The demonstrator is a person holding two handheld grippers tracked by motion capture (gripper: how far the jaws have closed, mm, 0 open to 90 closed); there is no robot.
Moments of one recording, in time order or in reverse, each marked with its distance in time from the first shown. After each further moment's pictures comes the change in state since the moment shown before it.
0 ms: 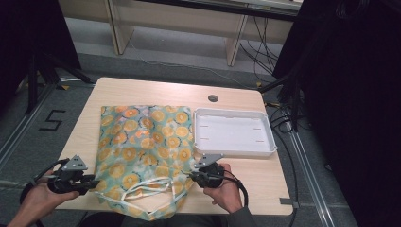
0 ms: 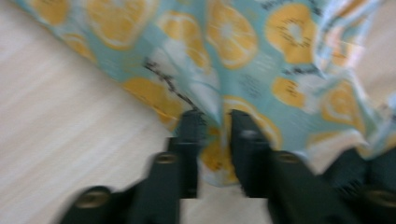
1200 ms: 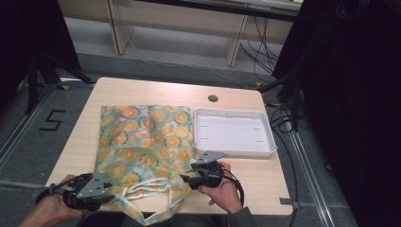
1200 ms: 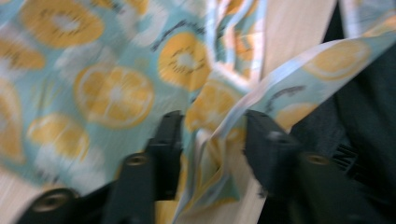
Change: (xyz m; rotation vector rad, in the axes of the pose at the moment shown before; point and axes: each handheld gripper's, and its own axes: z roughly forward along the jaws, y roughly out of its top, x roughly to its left) left arm -0.051 0.009 0.013 -0.044 -0.087 0.464; right arm 0.004 0.008 -0.005 -0.113 0.035 0.078
